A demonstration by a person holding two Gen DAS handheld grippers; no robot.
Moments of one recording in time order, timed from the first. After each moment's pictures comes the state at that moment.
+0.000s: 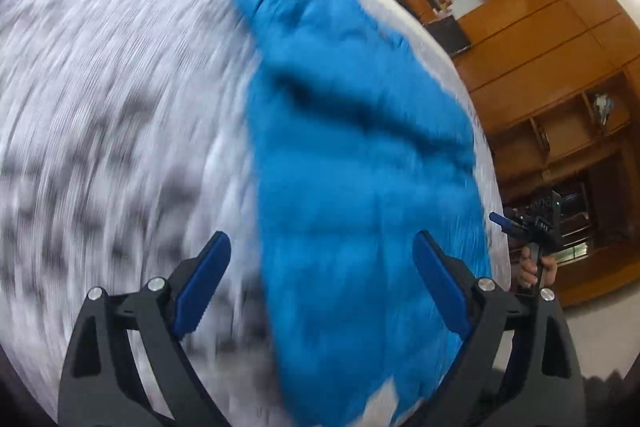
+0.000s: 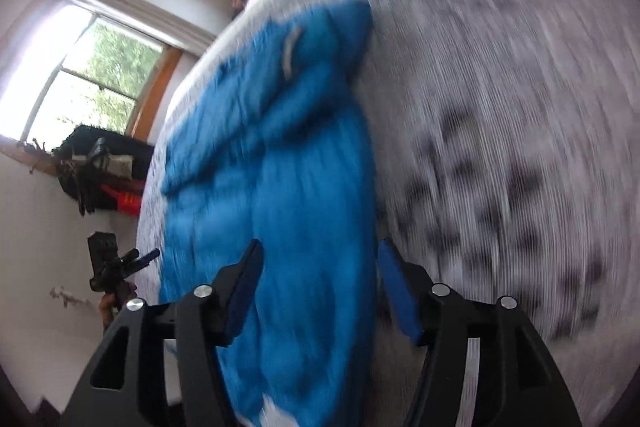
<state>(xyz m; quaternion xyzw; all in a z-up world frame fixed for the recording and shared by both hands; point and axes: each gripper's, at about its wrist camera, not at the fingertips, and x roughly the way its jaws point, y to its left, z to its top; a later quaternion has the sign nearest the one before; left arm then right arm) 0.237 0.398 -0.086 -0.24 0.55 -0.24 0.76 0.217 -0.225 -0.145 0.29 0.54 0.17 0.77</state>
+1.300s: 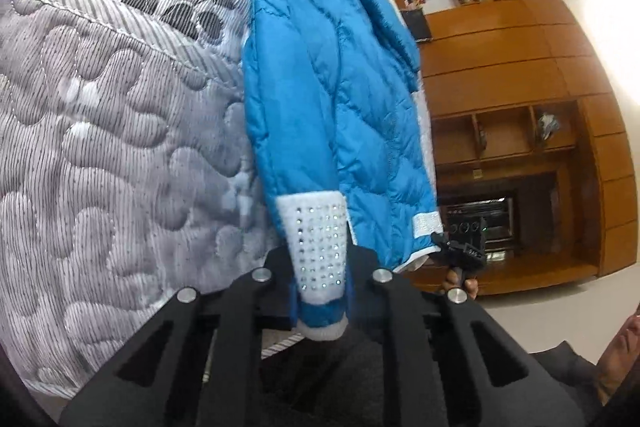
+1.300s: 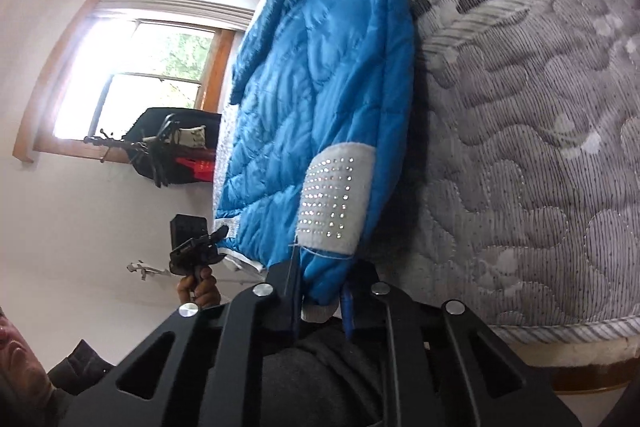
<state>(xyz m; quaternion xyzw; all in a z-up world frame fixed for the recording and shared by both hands) 0.119 0.380 -0.141 -0.39 0.55 -0.32 0.67 0.063 -0.189 -0.186 0.41 0.53 0.28 0.69</state>
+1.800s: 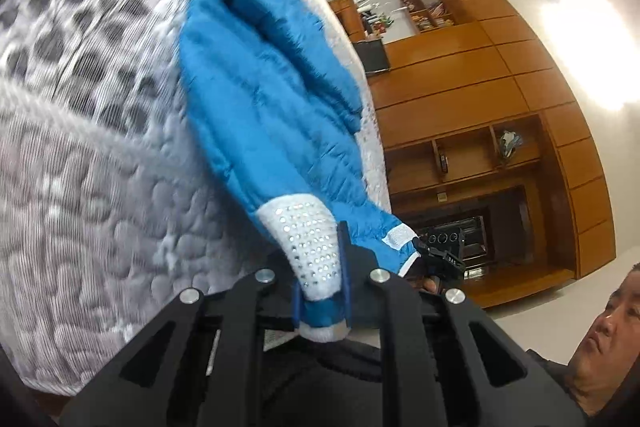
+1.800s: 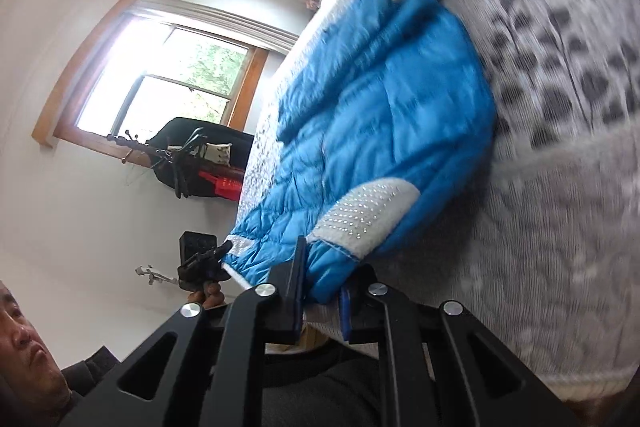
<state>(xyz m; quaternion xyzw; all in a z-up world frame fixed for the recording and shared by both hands) 0.135 0.389 -0.079 -0.41 0.47 -0.35 0.70 0.106 -0.190 -0.109 0.39 0.47 0.30 0.73</state>
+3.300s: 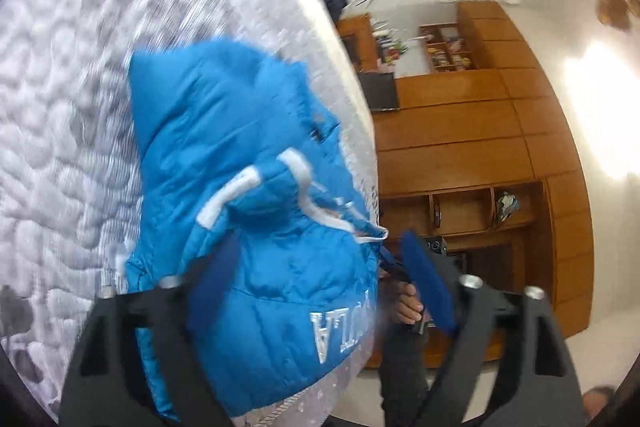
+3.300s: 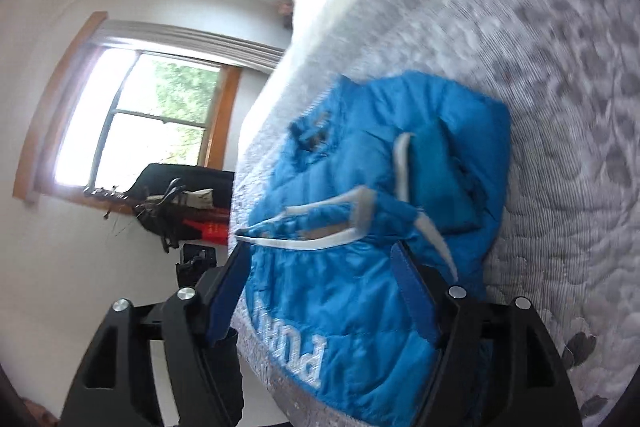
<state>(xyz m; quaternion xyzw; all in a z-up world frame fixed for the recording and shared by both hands) 0.401 0.400 -0.073 -0.45 0.48 -0.33 0.68 0.398 -0.224 -0.116 0.41 0.50 0.28 0.71</state>
